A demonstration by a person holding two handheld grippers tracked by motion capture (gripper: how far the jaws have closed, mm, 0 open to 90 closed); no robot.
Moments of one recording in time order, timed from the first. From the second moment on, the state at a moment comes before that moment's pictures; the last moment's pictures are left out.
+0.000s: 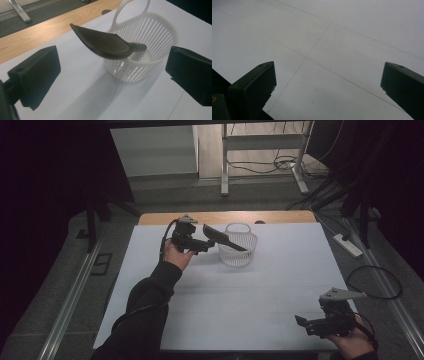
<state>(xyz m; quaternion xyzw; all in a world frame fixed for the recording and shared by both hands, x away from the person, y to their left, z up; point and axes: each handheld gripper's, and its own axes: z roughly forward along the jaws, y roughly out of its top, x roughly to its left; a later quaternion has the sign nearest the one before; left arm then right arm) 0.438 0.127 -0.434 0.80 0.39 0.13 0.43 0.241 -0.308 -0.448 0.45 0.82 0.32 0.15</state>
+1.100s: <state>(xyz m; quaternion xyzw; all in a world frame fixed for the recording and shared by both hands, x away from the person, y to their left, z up) 0.409 0.154 -0.429 0.81 0.38 0.14 0.43 0.241 -0.307 -0.448 0.44 0.82 0.32 0.15</state>
